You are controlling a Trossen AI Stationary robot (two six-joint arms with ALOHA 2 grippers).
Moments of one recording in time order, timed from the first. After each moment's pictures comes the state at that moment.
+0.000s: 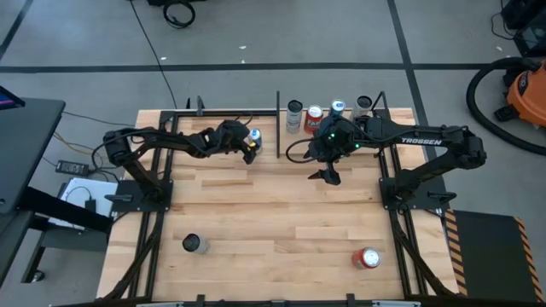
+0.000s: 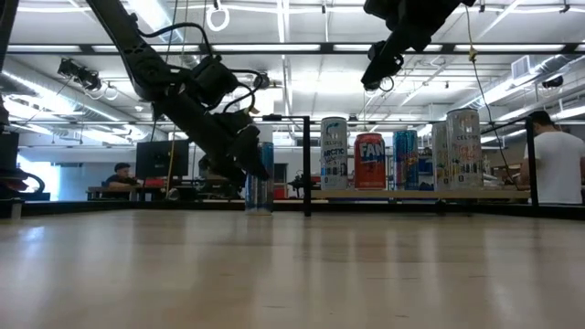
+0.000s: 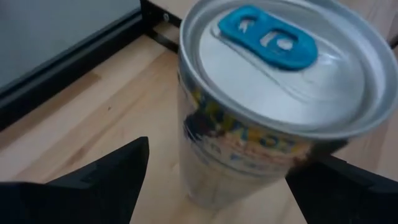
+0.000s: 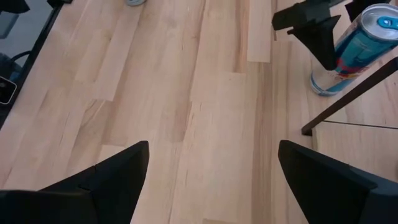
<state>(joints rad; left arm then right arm) 0.48 1.66 0.70 0.33 -0.09 -0.16 -0.20 1.30 1.15 -0.70 -0.29 -0.21</state>
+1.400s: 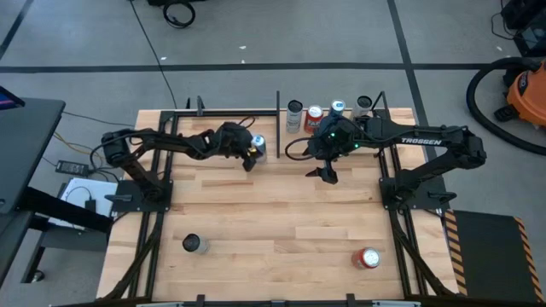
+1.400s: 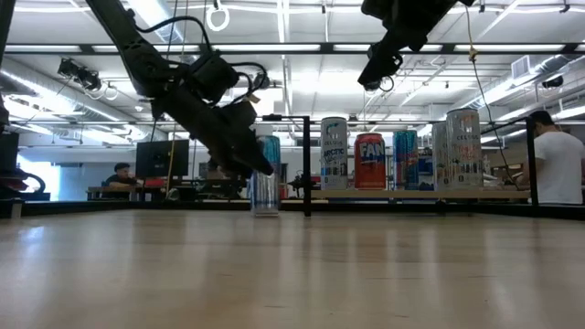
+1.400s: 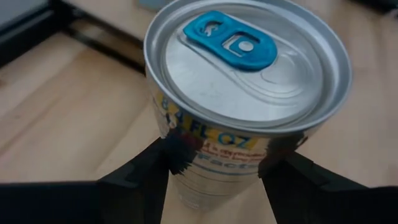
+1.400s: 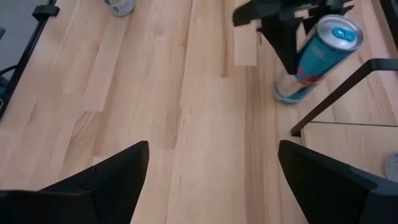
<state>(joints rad) 0.43 1.63 0.70 0.32 0.10 -0.15 -0.20 1.30 1.15 -0.67 -0.25 -0.15</state>
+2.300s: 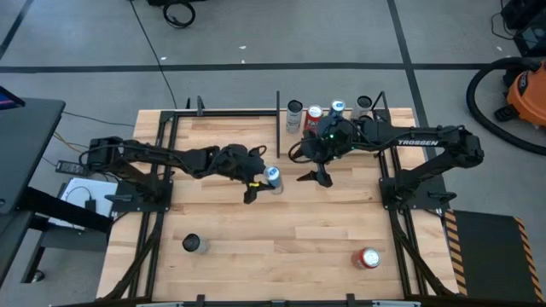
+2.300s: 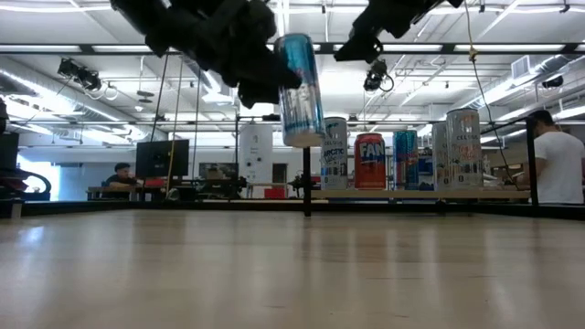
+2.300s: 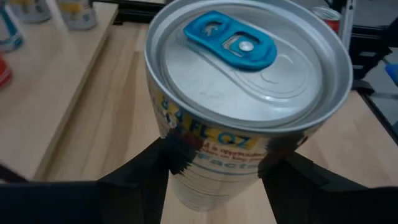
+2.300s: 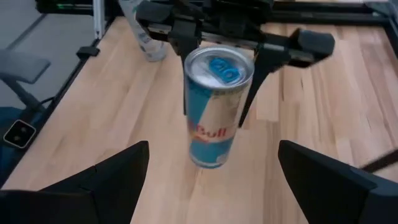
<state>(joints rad) 0.08 1.49 0.88 0.15 0.14 -0.05 -0.16 1.32 1.15 -0.48 -0.34 -0.18</state>
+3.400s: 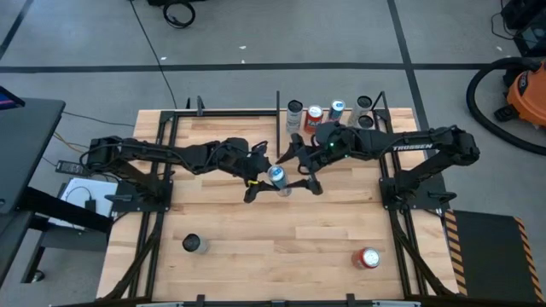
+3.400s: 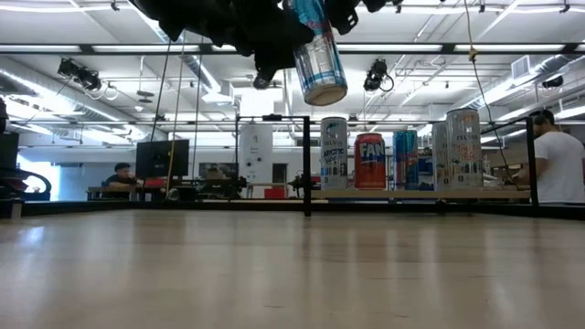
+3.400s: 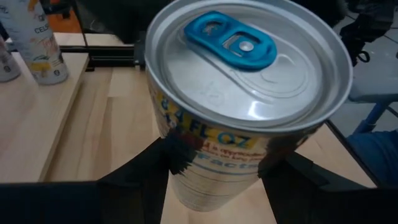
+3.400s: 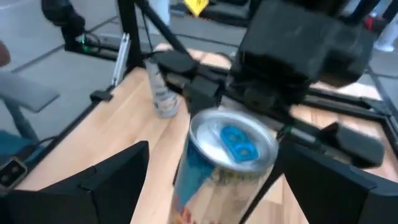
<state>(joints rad) 0.08 1.49 0.98 0.15 0.27 0.01 -0.06 1.38 1.15 -0.18 -0.32 -0.21</state>
